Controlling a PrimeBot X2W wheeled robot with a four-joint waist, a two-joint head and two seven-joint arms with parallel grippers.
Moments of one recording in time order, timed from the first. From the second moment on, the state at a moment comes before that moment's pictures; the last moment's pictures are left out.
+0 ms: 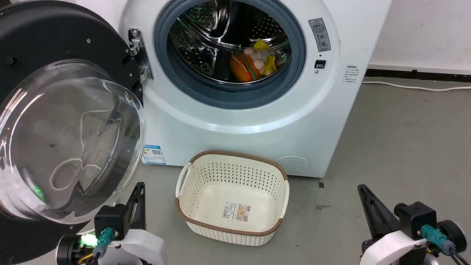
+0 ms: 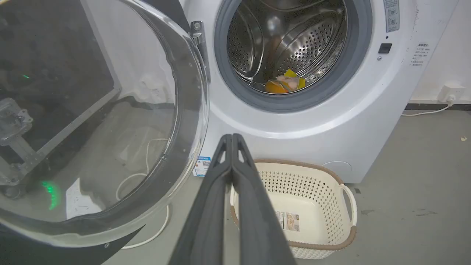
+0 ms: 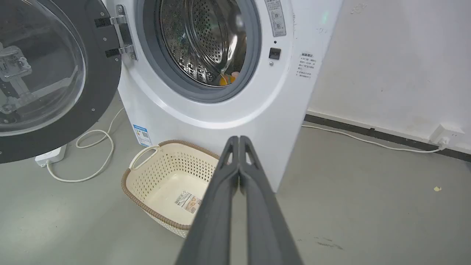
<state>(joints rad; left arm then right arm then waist) 0.00 0.05 0.00 0.00 0.00 0.00 0.00 0.01 -0.06 0.00 0.00 0.01 0.13 0.00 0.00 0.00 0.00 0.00</state>
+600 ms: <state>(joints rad) 0.00 0.05 0.00 0.00 0.00 0.00 0.00 0.01 -0.06 0.00 0.00 0.01 0.13 0.00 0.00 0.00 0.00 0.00</state>
